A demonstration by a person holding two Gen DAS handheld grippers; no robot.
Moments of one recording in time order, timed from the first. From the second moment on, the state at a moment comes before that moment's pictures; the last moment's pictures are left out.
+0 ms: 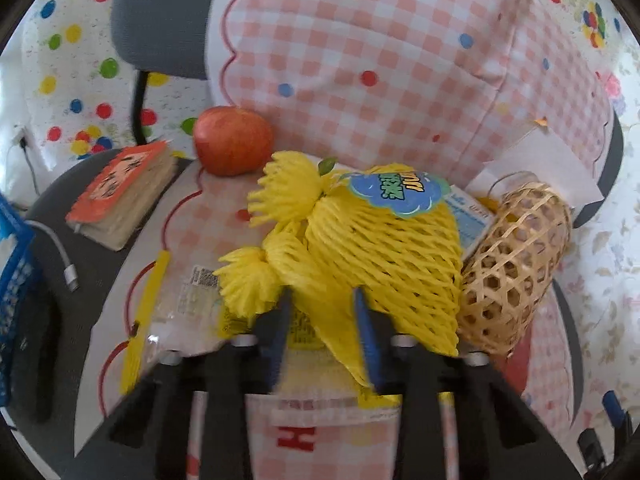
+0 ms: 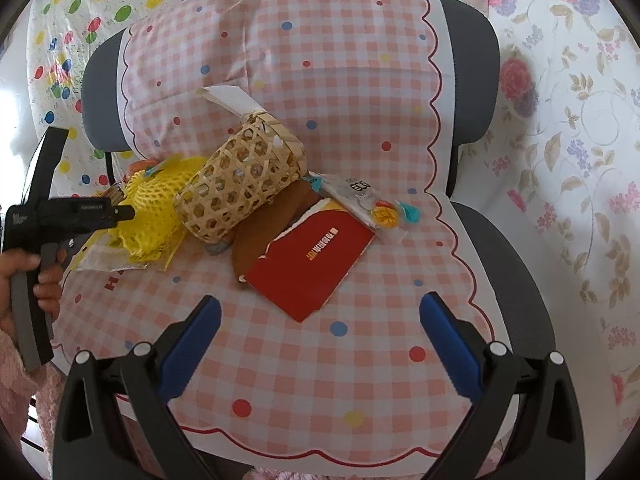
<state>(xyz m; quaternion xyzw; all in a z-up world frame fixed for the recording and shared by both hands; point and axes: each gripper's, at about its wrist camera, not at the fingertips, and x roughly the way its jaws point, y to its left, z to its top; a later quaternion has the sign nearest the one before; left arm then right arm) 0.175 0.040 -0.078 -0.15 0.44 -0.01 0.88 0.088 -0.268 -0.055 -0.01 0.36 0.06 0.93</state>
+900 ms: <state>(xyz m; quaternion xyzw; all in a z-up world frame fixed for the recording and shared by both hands) 0.078 -0.031 -0.047 0.10 0.32 -0.10 0.94 0.066 -0.270 -0.053 -0.02 0.35 0.05 0.93</state>
